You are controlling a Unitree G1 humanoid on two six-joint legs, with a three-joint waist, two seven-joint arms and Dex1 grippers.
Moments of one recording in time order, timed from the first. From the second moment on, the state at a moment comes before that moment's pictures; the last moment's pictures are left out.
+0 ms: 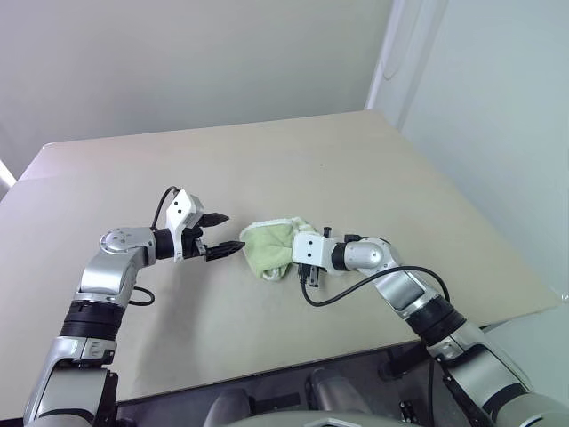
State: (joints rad) left arm -0.43 0.60 -0.02 0.24 -0.32 0.32 -1.09; right arm -0.52 -0.43 0.51 0.16 -0.21 0.17 0.79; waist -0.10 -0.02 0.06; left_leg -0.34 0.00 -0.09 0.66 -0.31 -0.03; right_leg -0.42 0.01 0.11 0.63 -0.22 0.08
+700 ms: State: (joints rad) left arm -0.44 0.59 -0.03 0.24 -0.31 0.33 -1.09; right arm -0.60 -0.60 0.07 0.05 0.01 0.44 0.71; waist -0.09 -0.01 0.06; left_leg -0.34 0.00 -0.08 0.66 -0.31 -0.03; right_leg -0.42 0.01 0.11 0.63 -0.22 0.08
